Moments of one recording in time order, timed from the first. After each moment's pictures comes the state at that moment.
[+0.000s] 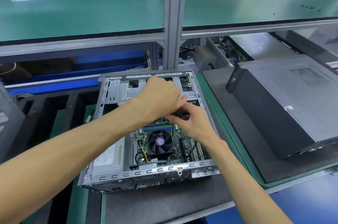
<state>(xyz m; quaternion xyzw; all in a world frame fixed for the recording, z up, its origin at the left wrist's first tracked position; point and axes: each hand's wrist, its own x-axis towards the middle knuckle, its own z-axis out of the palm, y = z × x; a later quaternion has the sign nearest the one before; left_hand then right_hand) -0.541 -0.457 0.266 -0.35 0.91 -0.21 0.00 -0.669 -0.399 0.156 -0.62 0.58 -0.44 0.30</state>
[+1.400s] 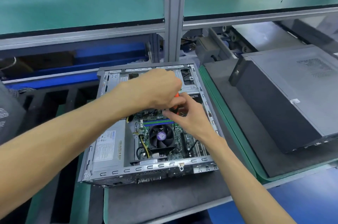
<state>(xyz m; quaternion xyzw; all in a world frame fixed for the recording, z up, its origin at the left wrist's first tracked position) -0.529 -0.478 0.272 -0.26 0.96 -0.11 0.01 -0.658 -0.398 0.153 -0.59 0.58 -0.46 0.33</state>
